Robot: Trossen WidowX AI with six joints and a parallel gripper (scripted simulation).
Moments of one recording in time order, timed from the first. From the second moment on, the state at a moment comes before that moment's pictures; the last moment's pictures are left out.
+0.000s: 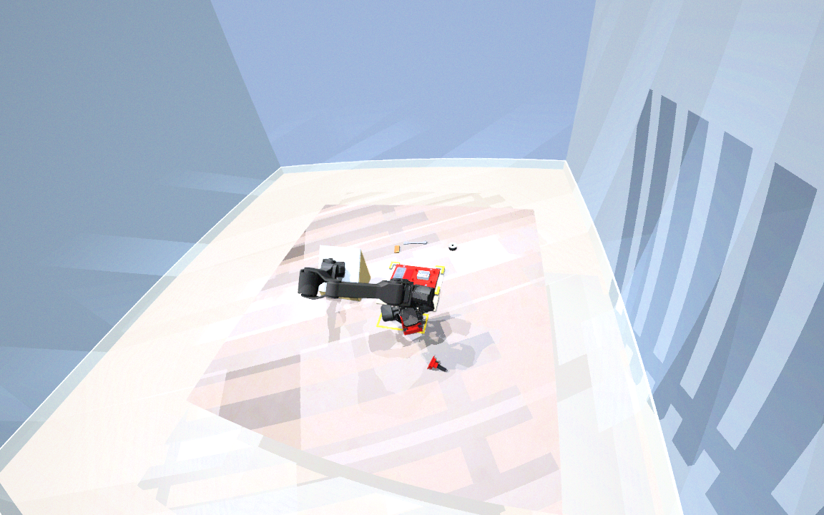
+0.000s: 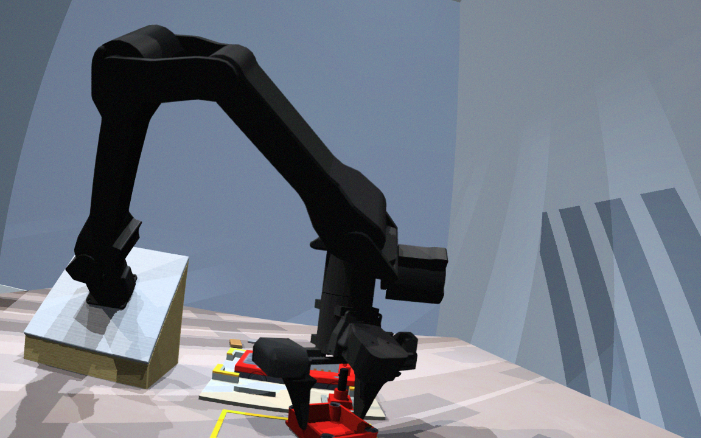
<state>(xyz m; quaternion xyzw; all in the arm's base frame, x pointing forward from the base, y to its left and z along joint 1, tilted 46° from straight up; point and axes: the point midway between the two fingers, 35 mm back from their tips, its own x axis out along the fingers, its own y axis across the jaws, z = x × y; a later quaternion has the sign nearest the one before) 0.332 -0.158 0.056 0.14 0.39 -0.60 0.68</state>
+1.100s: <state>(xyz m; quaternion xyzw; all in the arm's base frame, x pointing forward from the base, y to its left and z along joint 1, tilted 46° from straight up) 0.333 -0.113 0.096 0.13 0.39 -0.60 0.68</state>
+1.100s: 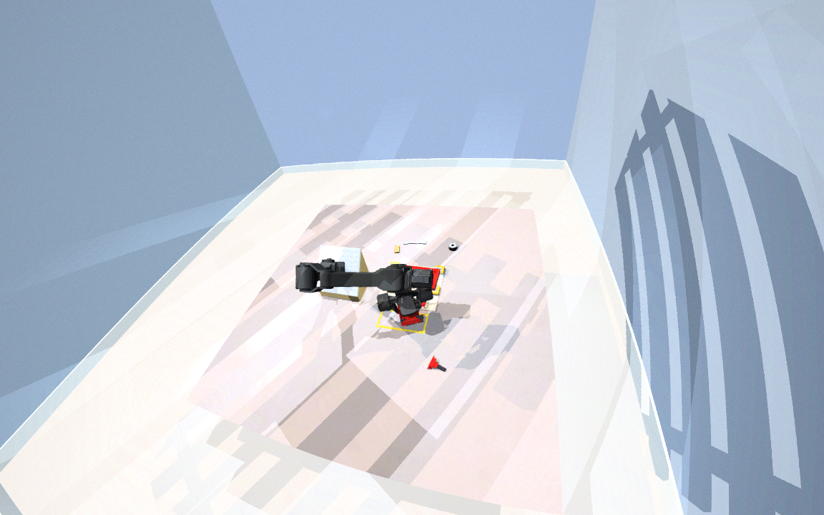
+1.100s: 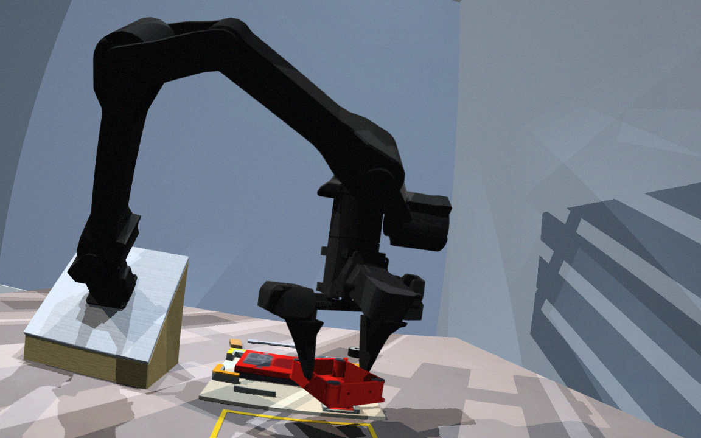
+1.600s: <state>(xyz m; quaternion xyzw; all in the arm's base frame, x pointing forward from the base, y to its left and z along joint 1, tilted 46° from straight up) 0.334 -0.098 0.111 0.13 0.40 -0.60 0.69</state>
